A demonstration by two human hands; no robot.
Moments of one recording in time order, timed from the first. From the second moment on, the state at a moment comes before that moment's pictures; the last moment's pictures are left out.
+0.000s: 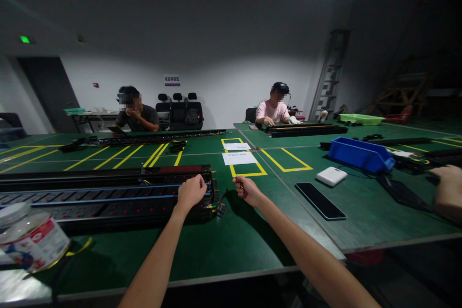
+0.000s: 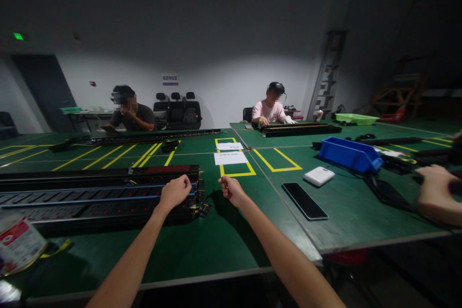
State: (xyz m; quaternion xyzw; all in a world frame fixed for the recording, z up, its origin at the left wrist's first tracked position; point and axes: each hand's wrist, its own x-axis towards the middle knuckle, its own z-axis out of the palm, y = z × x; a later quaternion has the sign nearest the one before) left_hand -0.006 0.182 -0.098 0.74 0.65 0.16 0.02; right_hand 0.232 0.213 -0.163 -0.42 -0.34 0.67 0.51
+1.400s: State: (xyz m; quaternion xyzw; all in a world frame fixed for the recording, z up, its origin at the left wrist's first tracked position) left_hand -0.004 0.182 -0.098 0.74 0.66 0.15 0.01; right_hand 0.231 0.213 -0.161 -0.43 -0.33 0.67 0.51
